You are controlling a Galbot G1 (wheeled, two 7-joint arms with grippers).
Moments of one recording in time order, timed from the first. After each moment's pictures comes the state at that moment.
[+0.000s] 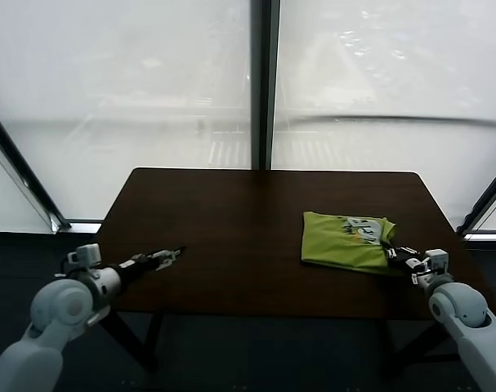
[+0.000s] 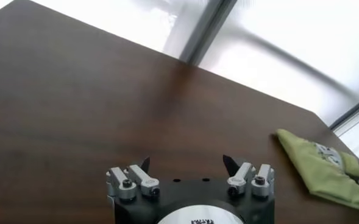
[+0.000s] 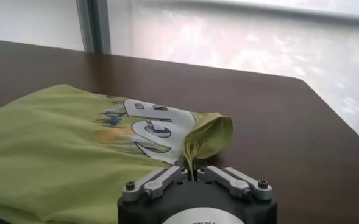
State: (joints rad) left arm 1.17 -0.93 -0.54 -1.90 -1.15 0.74 -0.07; right arm -1.09 0.72 0.38 1.58 0.80 -0.30 0.00
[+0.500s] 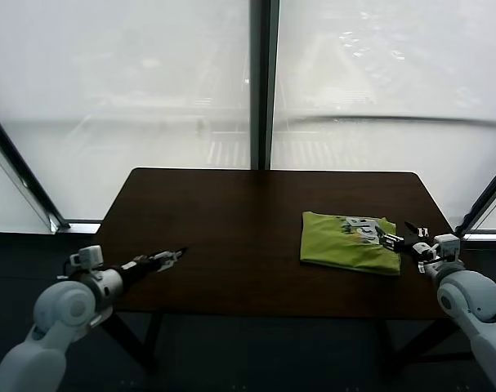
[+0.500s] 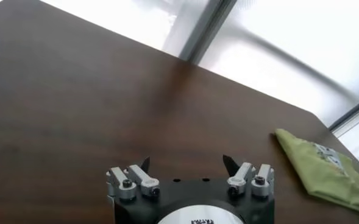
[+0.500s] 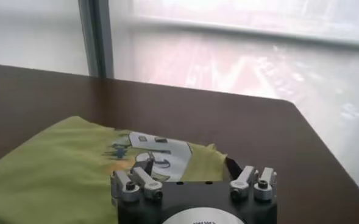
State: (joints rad) left arm 1.18 -0.95 -0.54 -1.90 -1.13 0.74 -0.07; right arm -1.07 0.72 0.37 1.85 0.70 -0.38 0.27
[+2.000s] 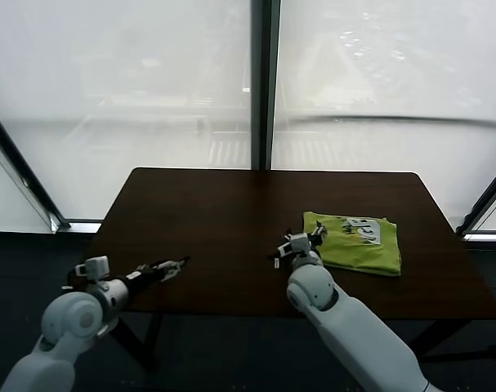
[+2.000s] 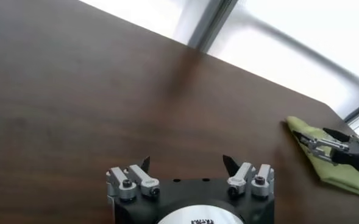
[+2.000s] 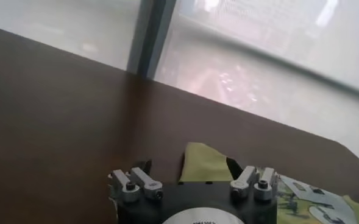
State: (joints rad) left arm 1.22 -1.00 -0.54 -1.90 -1.05 0.72 -0.07; right arm -0.72 1.18 -0.18 1.58 0.50 -0.56 0.71
